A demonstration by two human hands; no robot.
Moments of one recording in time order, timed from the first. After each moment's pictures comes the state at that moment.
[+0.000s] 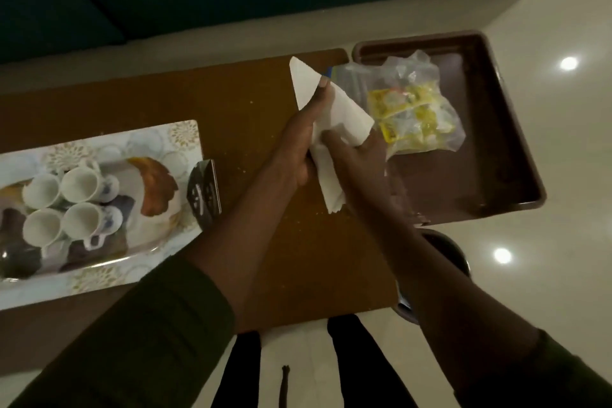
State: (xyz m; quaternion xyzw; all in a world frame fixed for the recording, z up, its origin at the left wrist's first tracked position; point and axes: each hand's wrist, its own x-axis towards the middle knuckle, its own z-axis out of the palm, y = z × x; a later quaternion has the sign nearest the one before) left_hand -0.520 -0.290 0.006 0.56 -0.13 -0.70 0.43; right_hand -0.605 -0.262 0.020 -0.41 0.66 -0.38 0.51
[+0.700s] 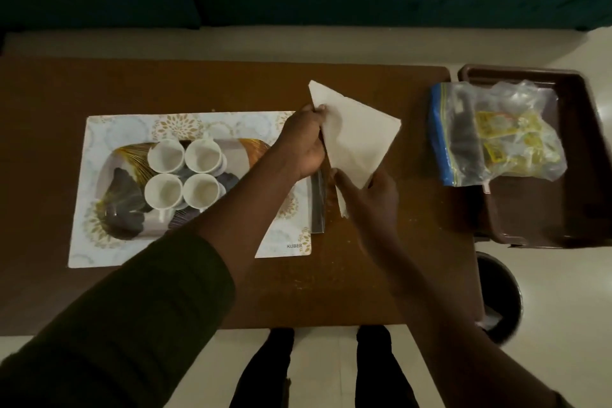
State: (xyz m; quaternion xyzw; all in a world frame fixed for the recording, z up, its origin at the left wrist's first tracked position) left_hand -0.319 -0.245 -0.012 0.54 -0.05 -0.68 0.49; right_hand -0.440 -0.171 0.001 -0.45 0.69 -0.28 0.49
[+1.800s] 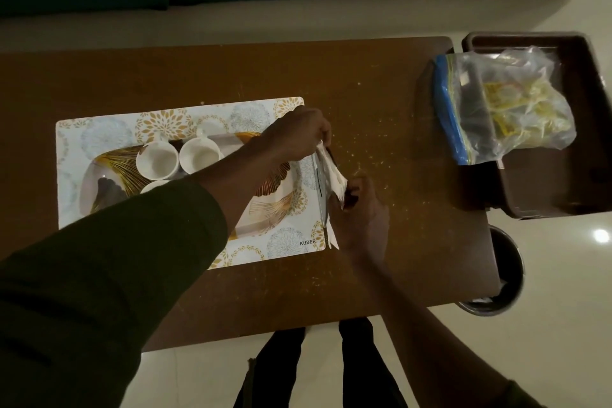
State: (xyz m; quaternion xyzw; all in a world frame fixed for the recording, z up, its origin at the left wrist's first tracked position) left_hand -0.262 -0.255 -0.082 0.58 -0.72 -0.38 0.08; right_hand -0.415 -0.133 -0.070 -0.60 0.72 -0.19 0.28
